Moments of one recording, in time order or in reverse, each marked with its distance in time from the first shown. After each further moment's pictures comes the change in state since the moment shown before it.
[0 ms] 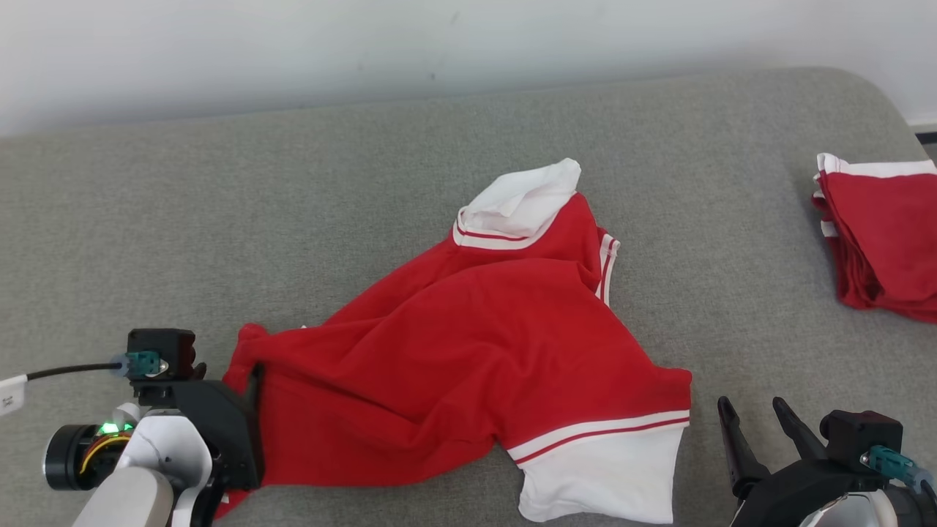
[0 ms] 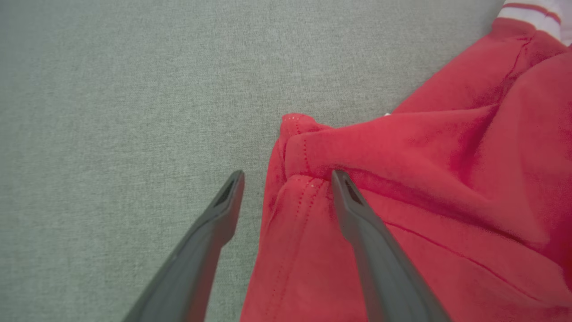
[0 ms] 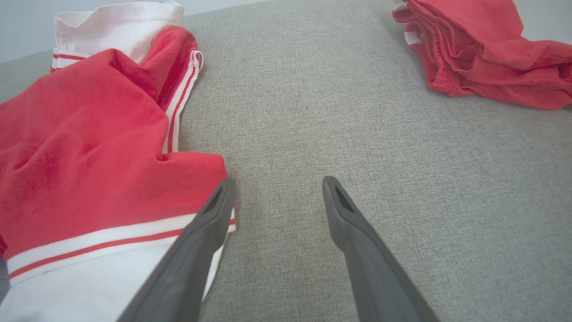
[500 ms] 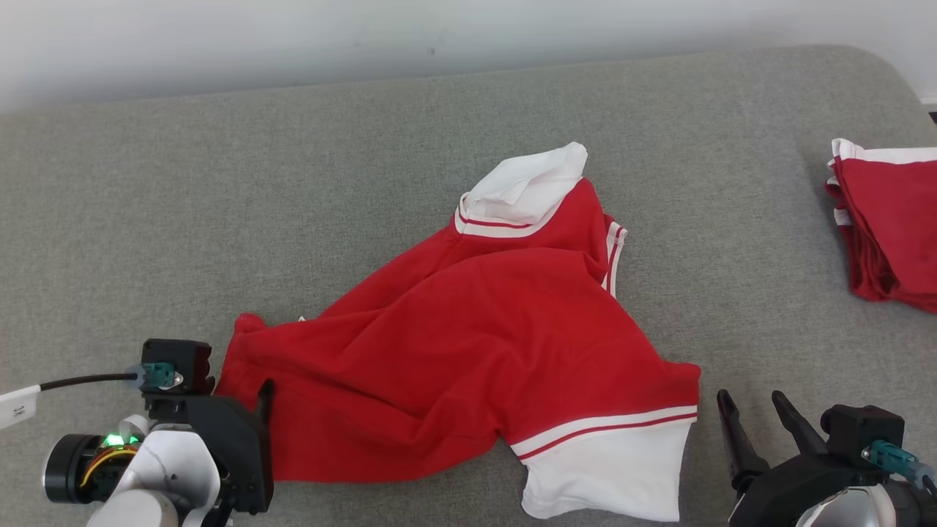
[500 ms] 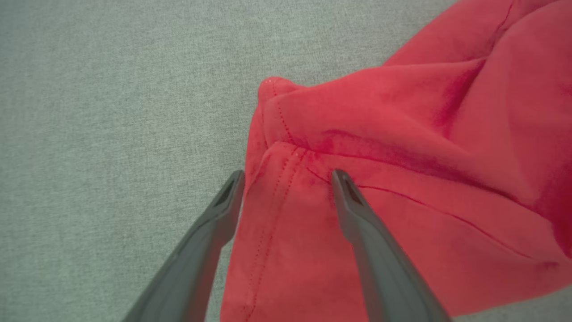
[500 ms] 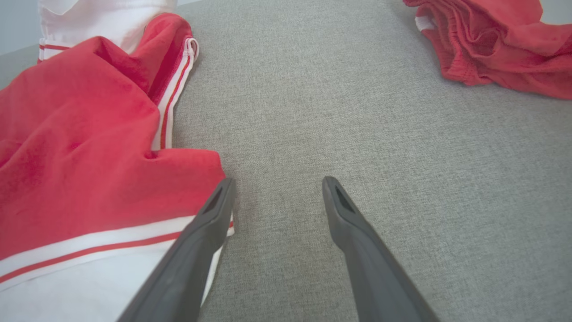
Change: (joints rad) left arm 0.065 0.052 -0.036 -0.185 0.026 0.067 0.138; right arm -0.014 0.000 -0.005 0.008 0.011 0.000 -0.009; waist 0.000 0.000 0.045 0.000
